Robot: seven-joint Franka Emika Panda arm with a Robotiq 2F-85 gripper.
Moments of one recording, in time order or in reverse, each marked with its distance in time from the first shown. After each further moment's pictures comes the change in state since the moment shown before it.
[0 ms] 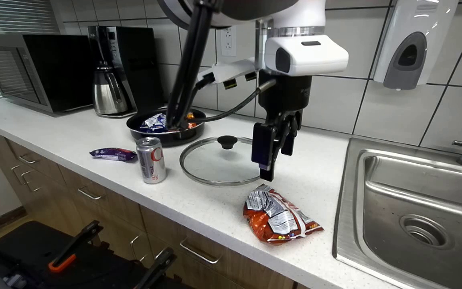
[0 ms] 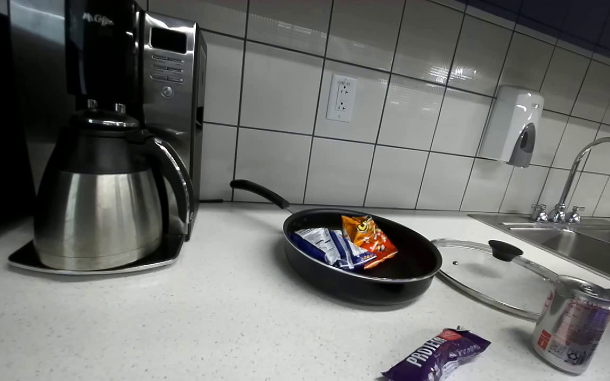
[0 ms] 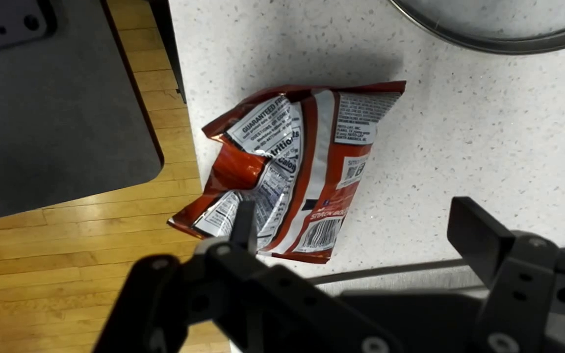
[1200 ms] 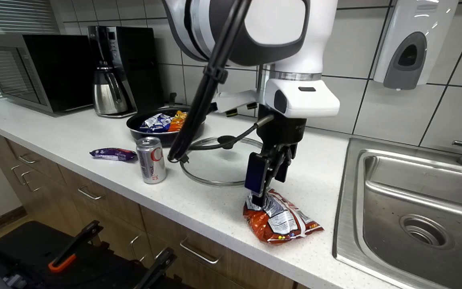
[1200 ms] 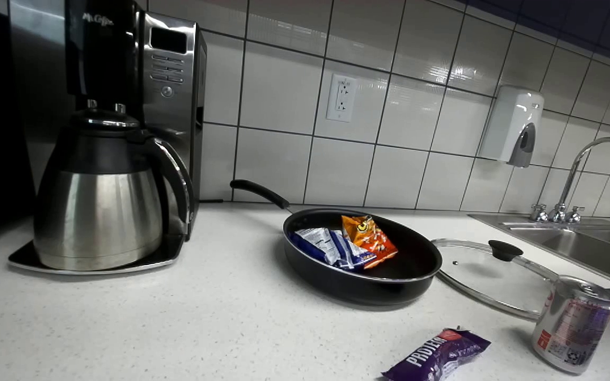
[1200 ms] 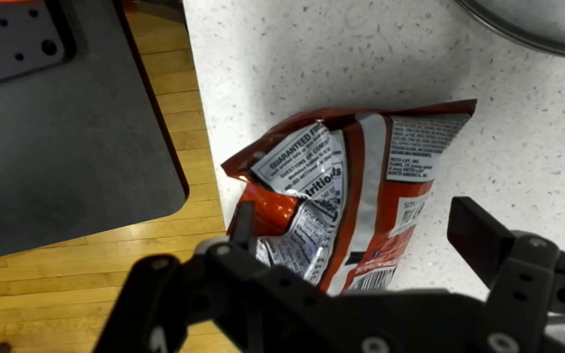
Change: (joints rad) arm 0.027 0.137 -0.030 0.013 0.048 0.018 -0.002
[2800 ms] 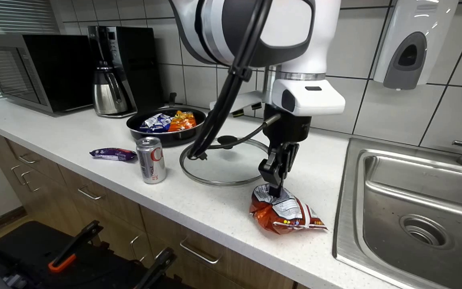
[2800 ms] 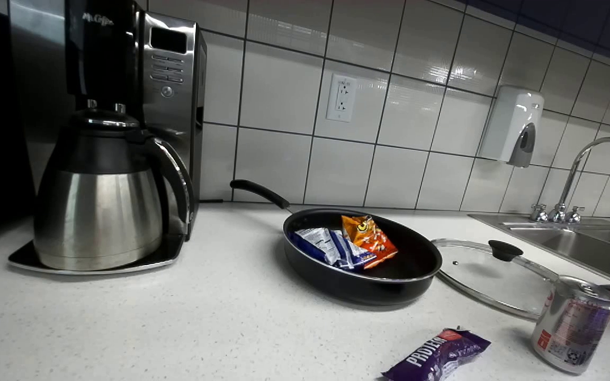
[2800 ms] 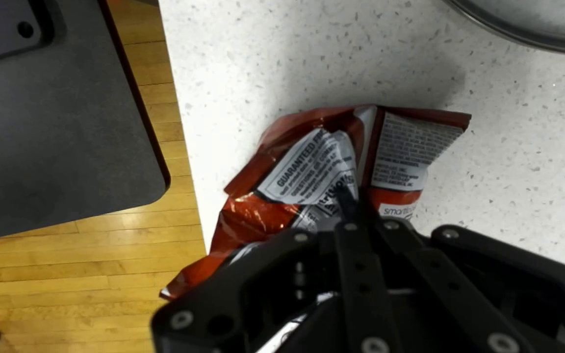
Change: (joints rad) arm 0.035 0.044 -0.024 0.046 -0.008 0.004 -0.009
